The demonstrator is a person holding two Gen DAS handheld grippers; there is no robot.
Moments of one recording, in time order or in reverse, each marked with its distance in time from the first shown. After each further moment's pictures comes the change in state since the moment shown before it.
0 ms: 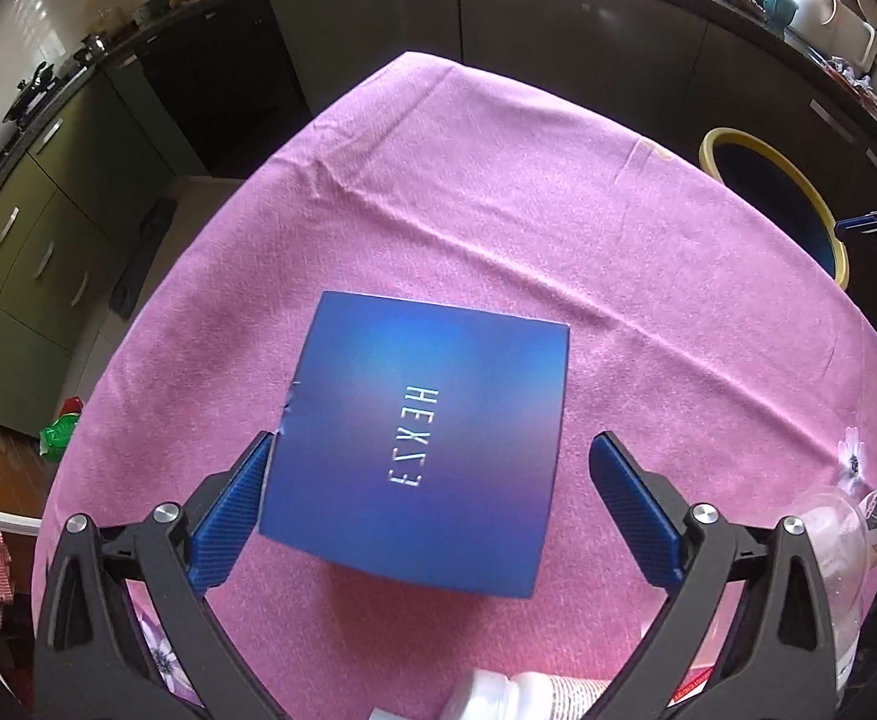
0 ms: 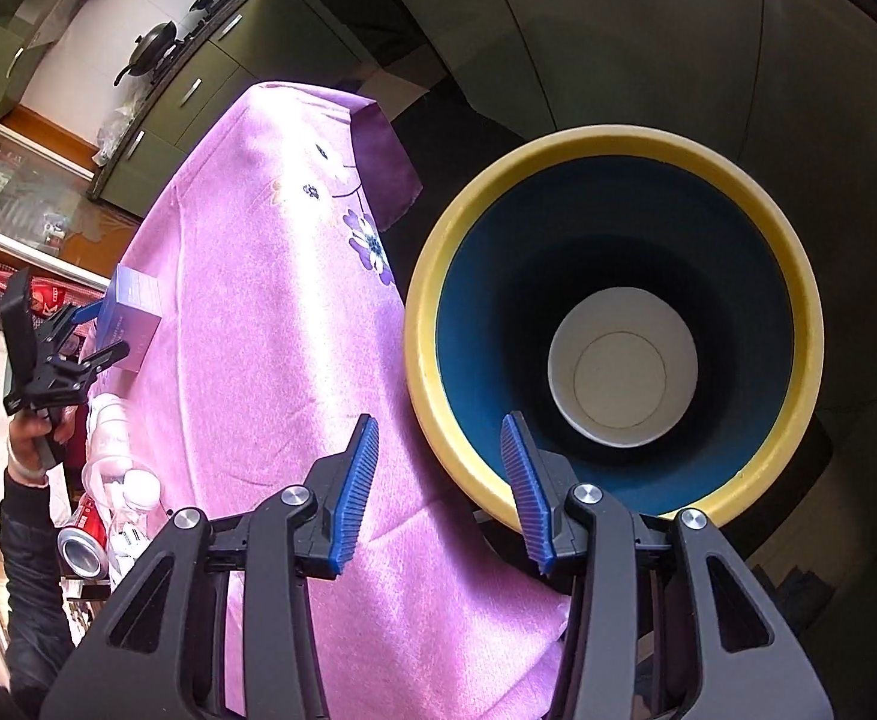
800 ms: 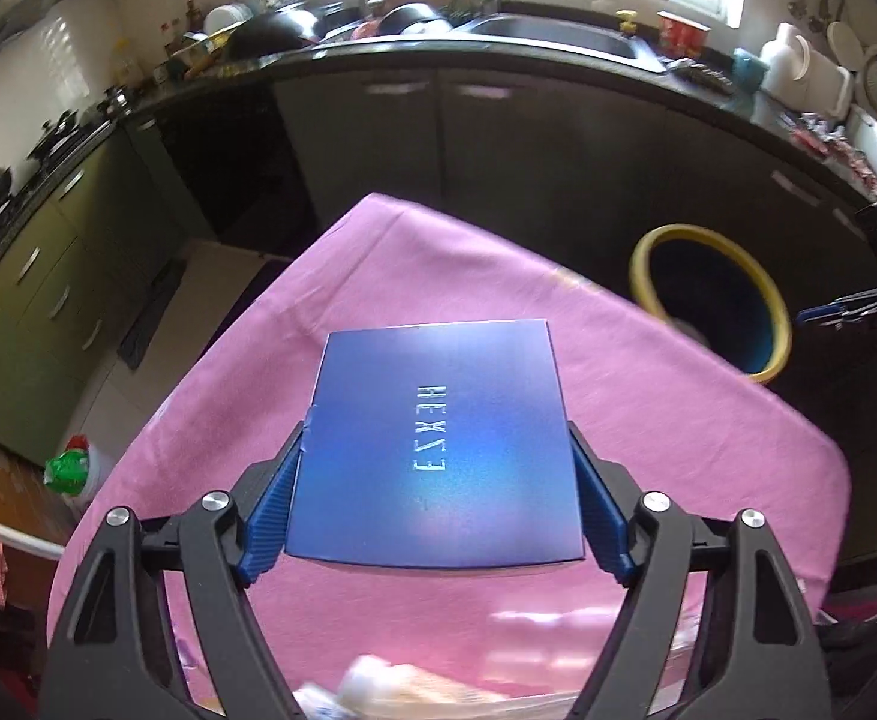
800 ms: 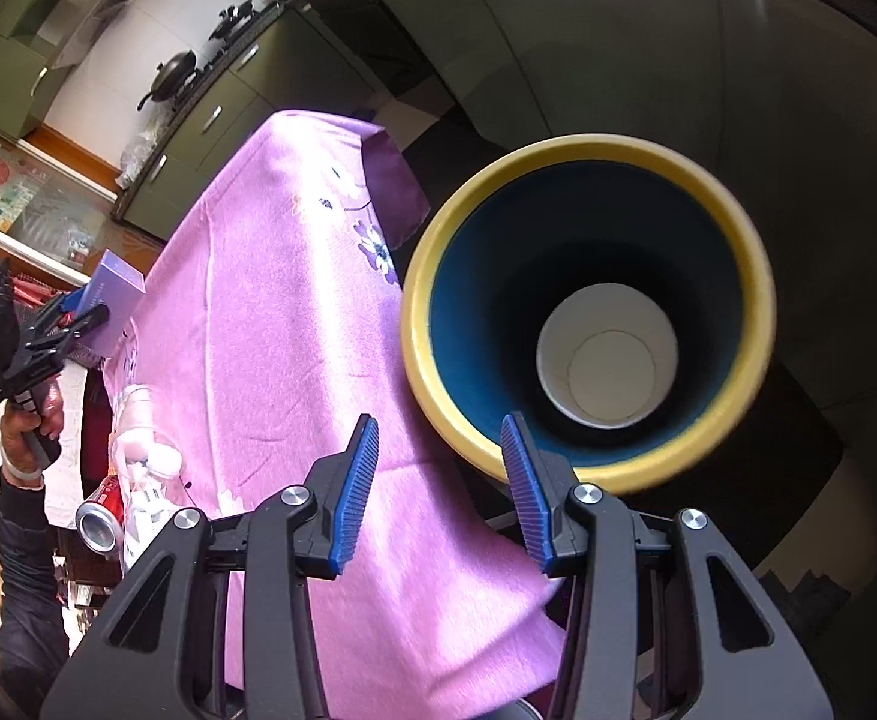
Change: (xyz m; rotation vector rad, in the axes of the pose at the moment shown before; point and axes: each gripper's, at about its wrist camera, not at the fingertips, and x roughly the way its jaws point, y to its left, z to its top) left arm -0.097 -0.065 0.038 -0.005 -0.183 -0.004; right arm -0.041 -0.027 -0.037 0.007 -0.105 0.052
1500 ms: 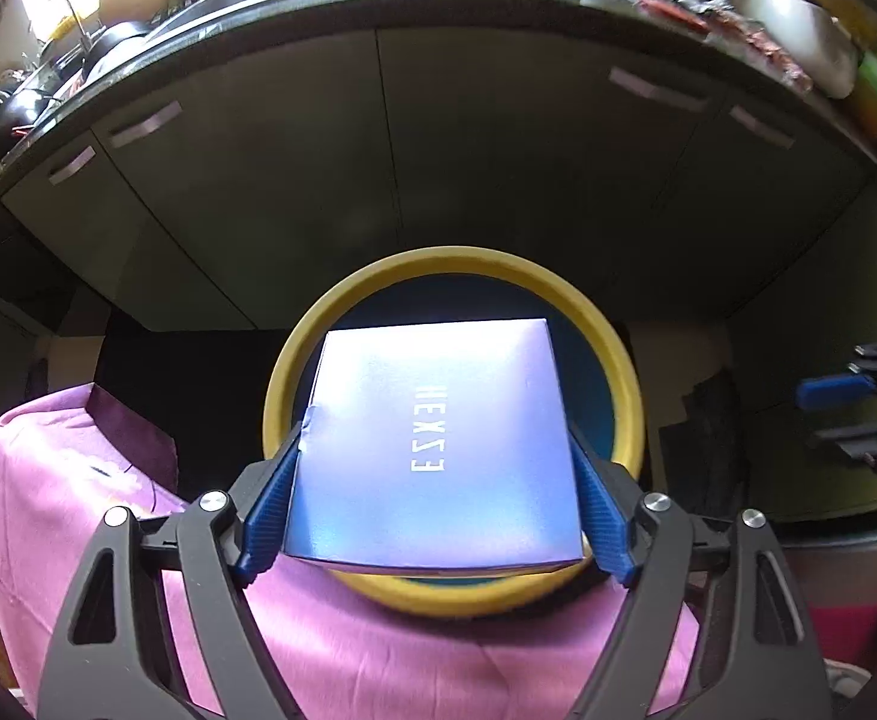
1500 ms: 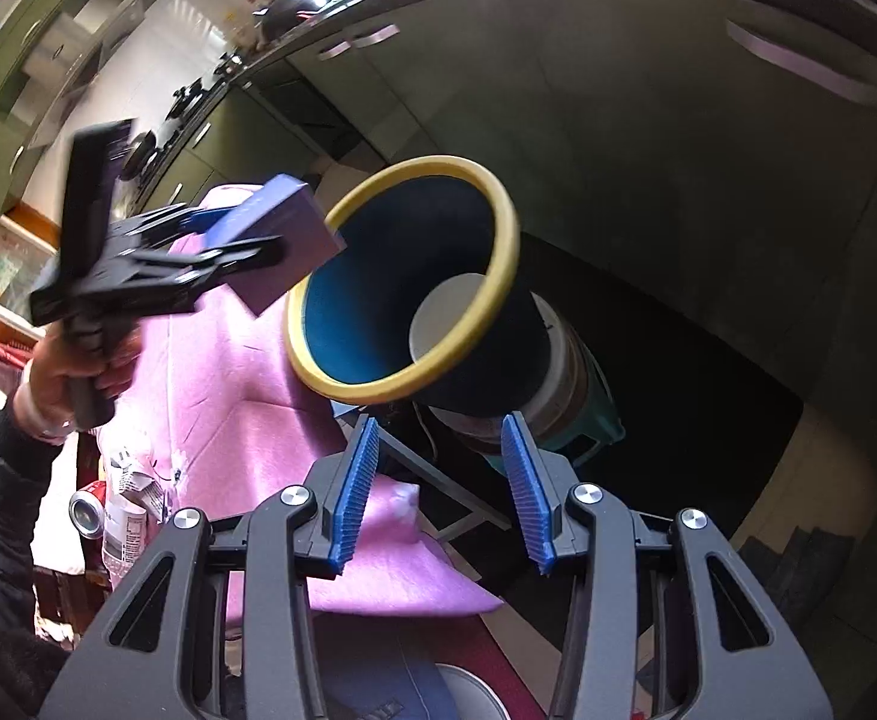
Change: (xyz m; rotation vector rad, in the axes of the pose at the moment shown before) left arm 0.165 -0.283 0.128 0.283 0.158 -0.197; right arm -0.078 -0.109 -0.067 0.145 -0.125 -0.038
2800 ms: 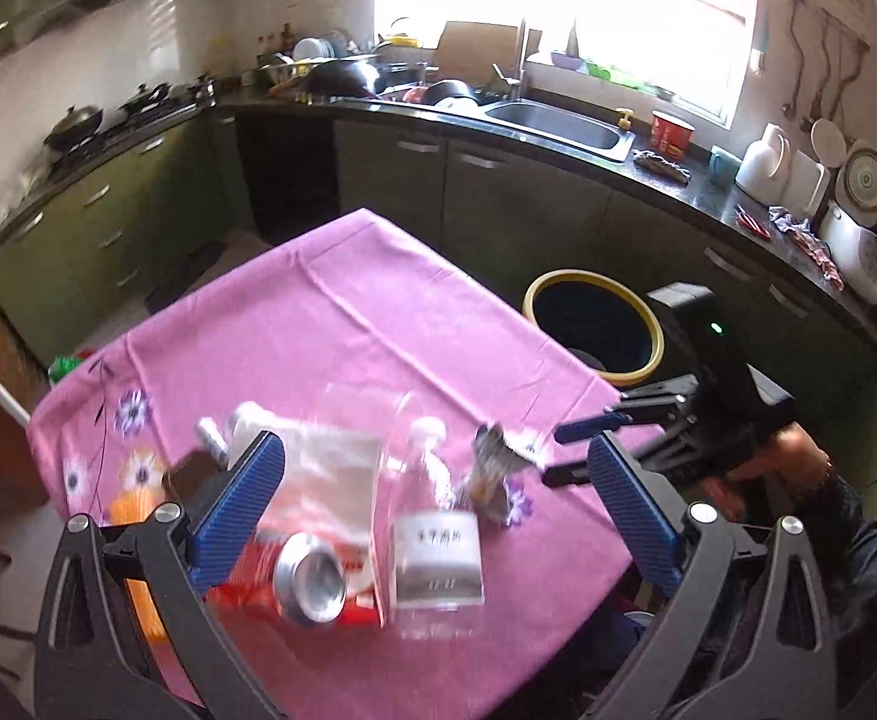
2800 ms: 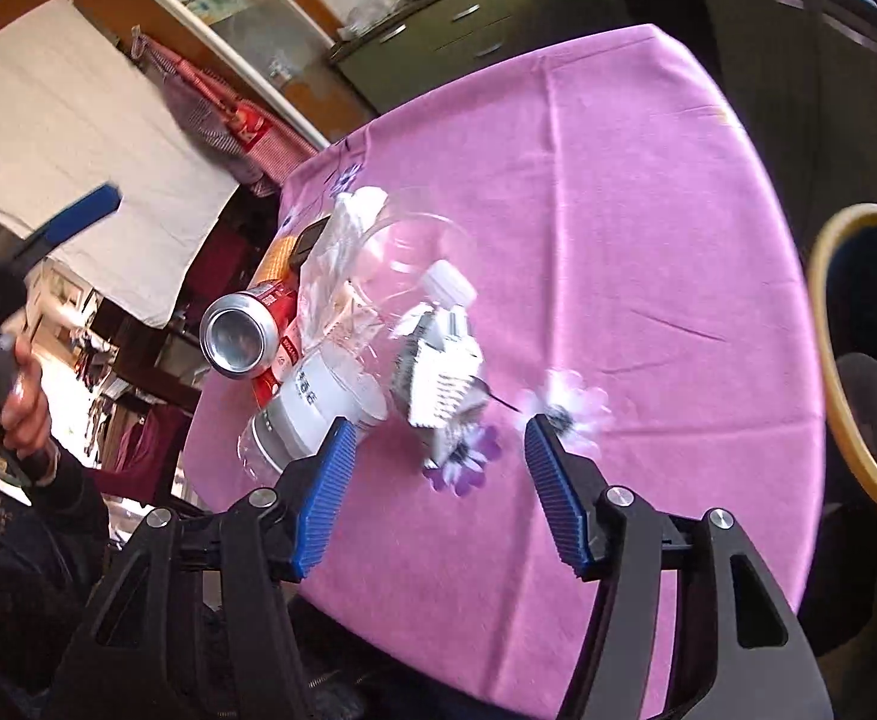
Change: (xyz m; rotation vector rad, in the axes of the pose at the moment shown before) left arm -0.307 0.016 -0.335 -0.535 -0.335 0.257; right arm 0.129 0.289 -0.082 -0.618 0.302 0.361
